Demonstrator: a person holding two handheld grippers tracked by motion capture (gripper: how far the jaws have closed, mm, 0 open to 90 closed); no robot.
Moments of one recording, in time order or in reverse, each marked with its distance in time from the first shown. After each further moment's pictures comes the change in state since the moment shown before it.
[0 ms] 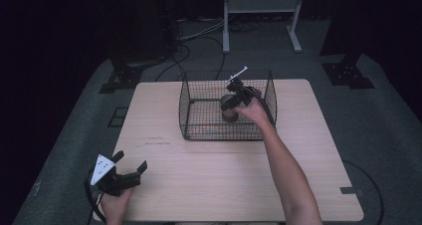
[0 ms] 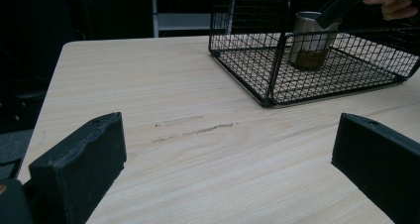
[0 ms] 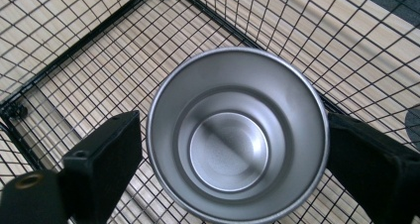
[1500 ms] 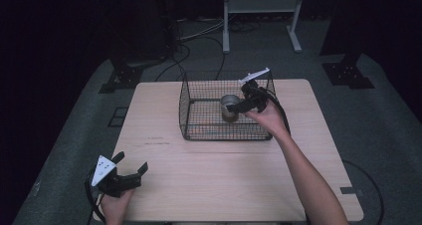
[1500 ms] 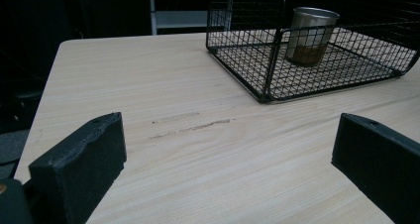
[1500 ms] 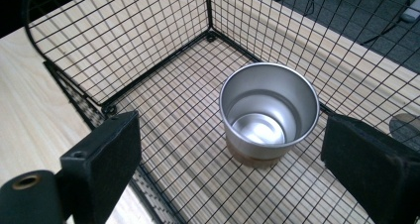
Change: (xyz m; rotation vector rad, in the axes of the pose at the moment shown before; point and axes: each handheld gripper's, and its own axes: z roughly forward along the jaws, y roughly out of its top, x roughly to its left) left arm -0.003 -0.001 -0.001 0.016 -0.005 0.012; right arm 0.015 -0.034 -0.079 -0.196 0.088 -0.025
